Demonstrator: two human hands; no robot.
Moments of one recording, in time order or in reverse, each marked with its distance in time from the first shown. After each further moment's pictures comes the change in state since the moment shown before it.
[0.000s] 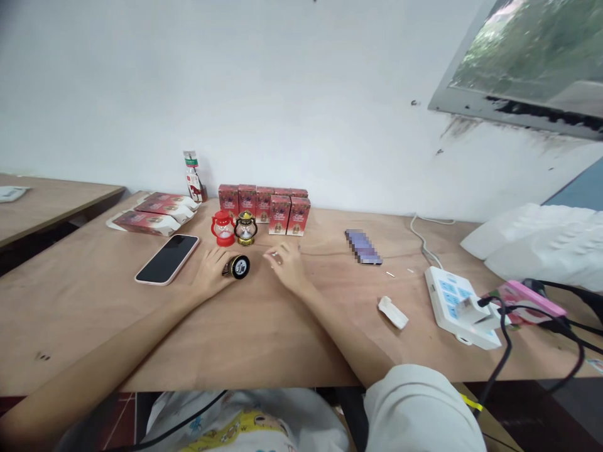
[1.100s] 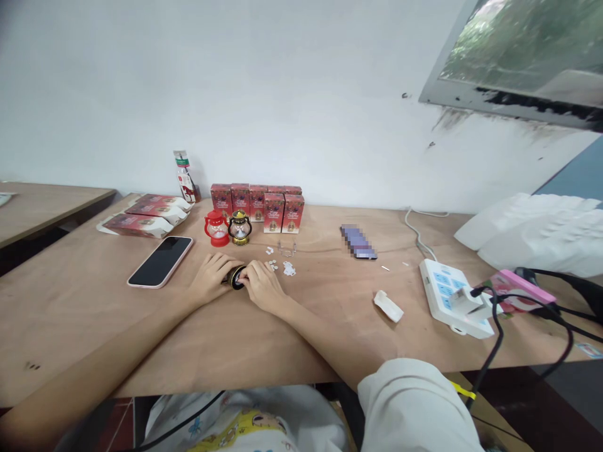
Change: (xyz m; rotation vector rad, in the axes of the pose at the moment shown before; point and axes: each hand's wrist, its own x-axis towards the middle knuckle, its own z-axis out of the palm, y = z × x) left_hand -0.001 0.004 0.003 -0.005 -0.110 0.153; right_hand -0.028 -0.044 0.025 -0.039 -0.089 -0.209
